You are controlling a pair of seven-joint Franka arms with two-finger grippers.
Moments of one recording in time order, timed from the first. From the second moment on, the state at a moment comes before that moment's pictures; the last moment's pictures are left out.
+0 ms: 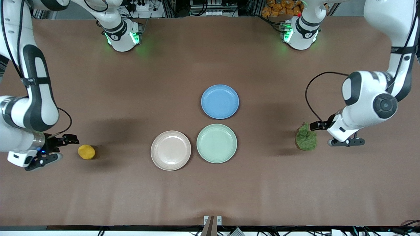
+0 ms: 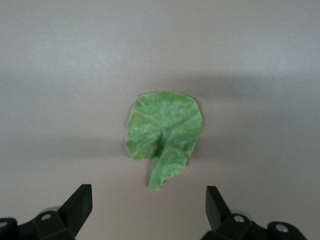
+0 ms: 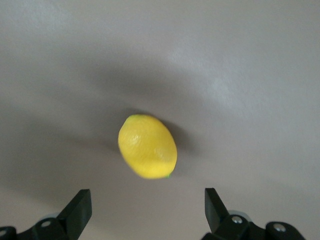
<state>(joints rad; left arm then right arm) -0.01 0.36 -0.07 -1.90 0.00 2.18 -0.09 -0.16 0.62 -0.01 -1.50 0.02 2.02 -0.61</state>
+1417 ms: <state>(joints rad) -0.03 0.61 -0.07 -1.94 0.00 2.58 -0.09 -0.13 0.77 -0.01 -1.50 0.02 2.20 -0.81</state>
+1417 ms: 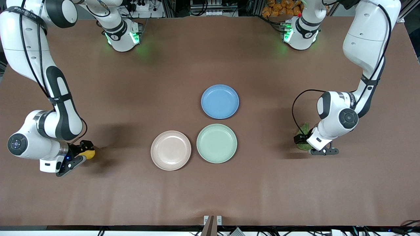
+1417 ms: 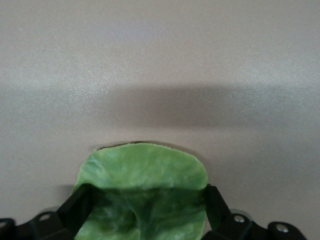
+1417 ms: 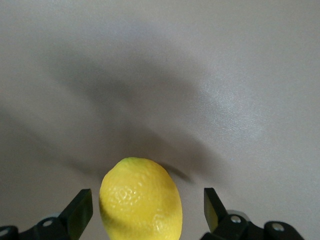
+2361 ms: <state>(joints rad) -0.03 0.61 -0.07 -1.94 0.12 2.60 -0.09 -0.12 0.76 0.00 -1.49 0.02 2.11 -0.72</state>
